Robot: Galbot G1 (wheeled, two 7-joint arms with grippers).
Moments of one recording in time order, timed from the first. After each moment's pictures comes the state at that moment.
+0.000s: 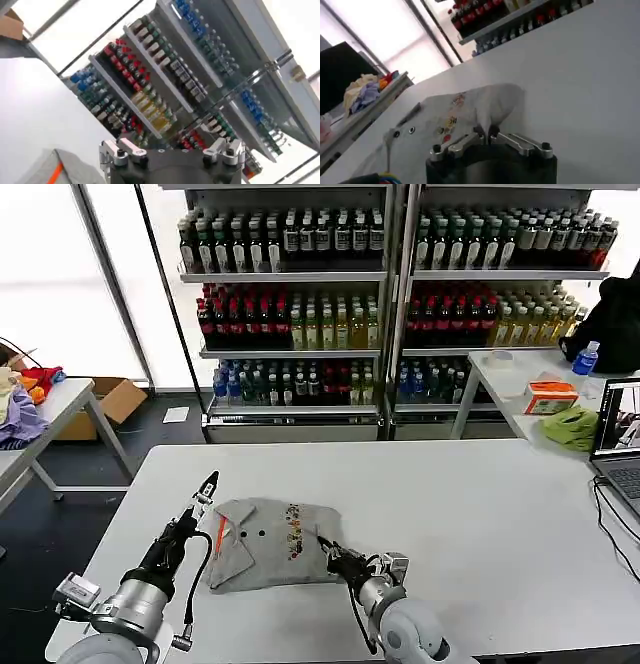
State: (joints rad) left arm 1.46 -1.38 -0.63 -2.38 -1.21 0.36 -0.33; right arm -1.07 1.22 -0.01 1.79 0.89 -0.36 0.22
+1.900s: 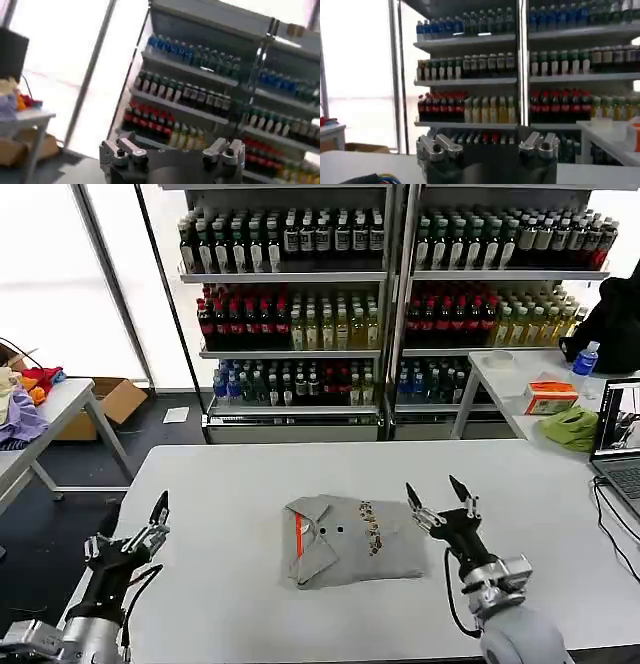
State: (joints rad) left arm 1.67 -1.35 -0.79 -2.34 -0.59 0.13 -0.04; right arm -1.38 1.05 0.44 2.10 0.47 -0.08 0.11
